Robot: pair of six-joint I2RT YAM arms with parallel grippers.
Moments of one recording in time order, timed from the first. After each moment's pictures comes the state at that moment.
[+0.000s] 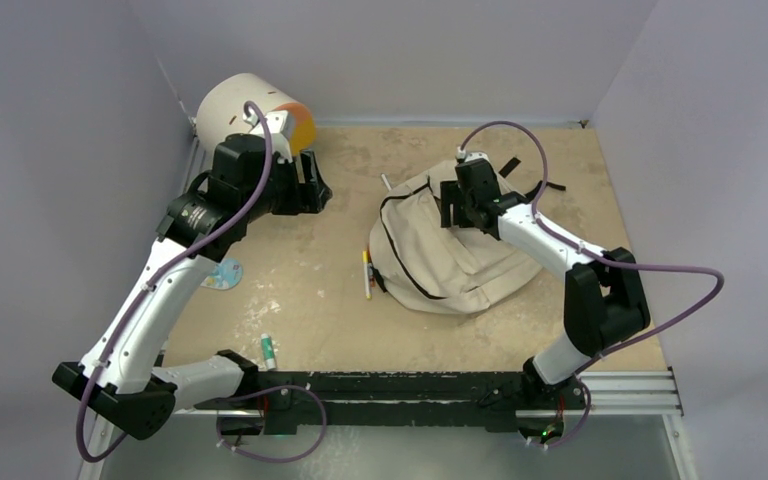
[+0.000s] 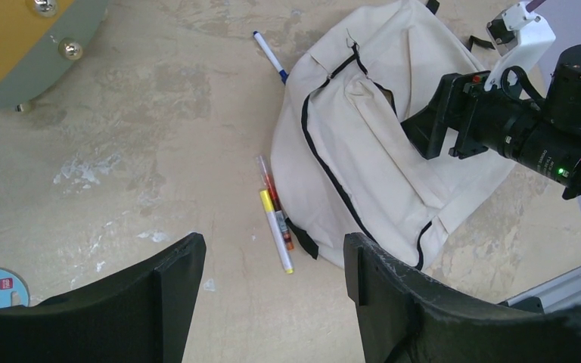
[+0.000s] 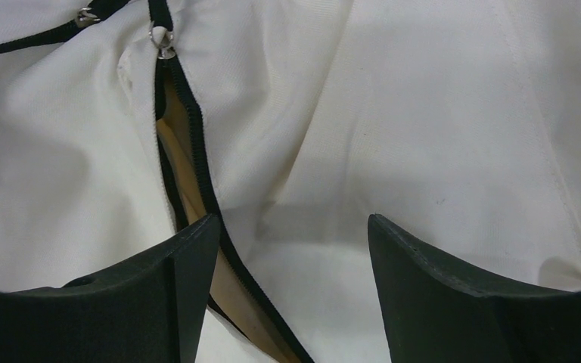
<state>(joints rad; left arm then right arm) -0.48 1.16 1.47 -0.82 -0.03 -0.41 0.42 1.59 1.12 -0.39 0.22 0.29</state>
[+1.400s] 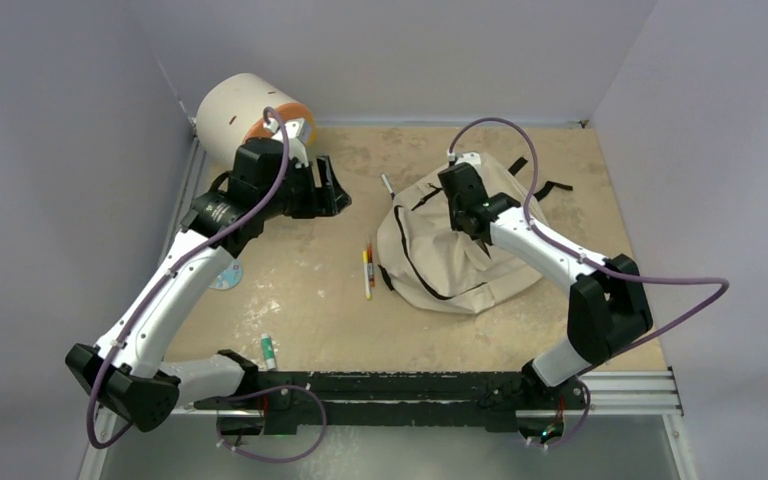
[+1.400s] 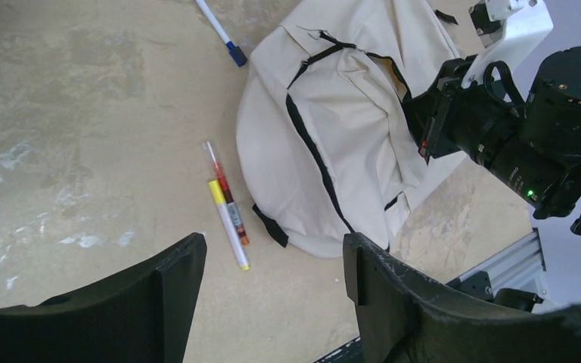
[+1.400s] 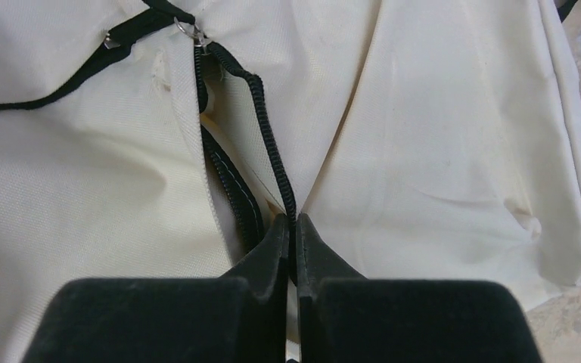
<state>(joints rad) -0.48 1.19 1.37 -0.72 0.08 -0.49 0.53 1.56 1.16 -0.50 0.47 0.28</state>
